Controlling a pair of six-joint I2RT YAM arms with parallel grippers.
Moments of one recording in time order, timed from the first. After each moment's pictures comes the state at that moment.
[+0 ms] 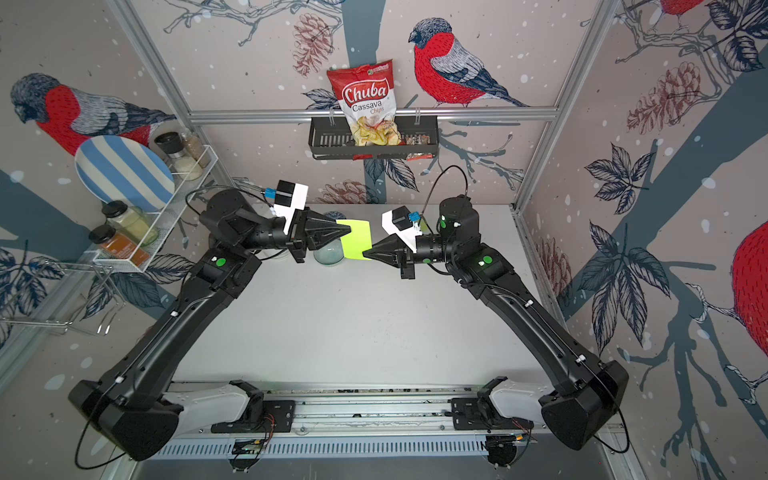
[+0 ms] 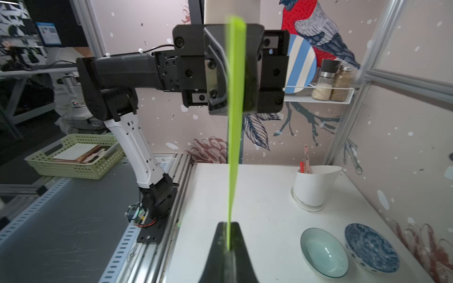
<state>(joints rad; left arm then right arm) -0.44 1.24 1.38 0.06 1.13 -0.10 0.61 1.26 1.32 -0.24 -1.03 -0.25</state>
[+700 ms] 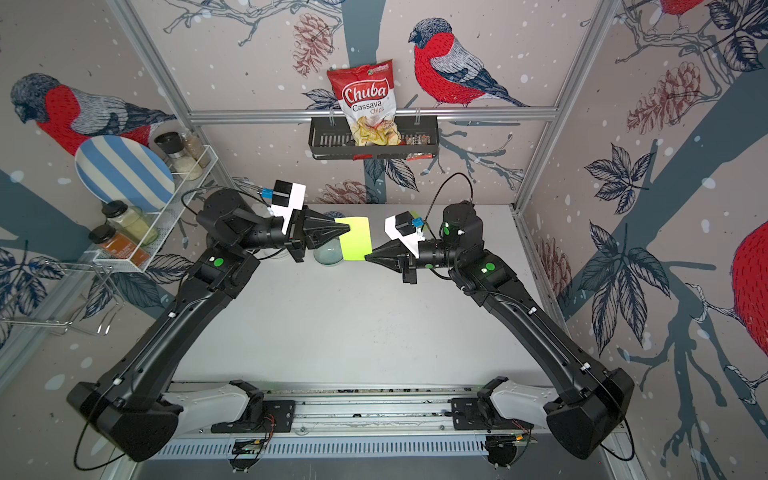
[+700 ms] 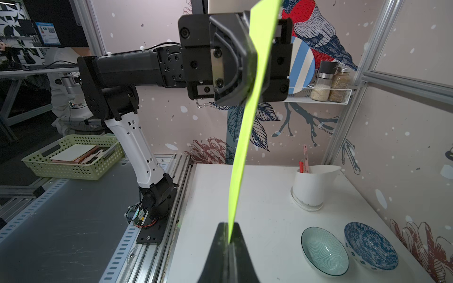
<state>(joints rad) -0.44 1.24 1.39 0.05 1.12 -0.08 0.61 1.21 1.26 -0.20 -1.01 -0.23</state>
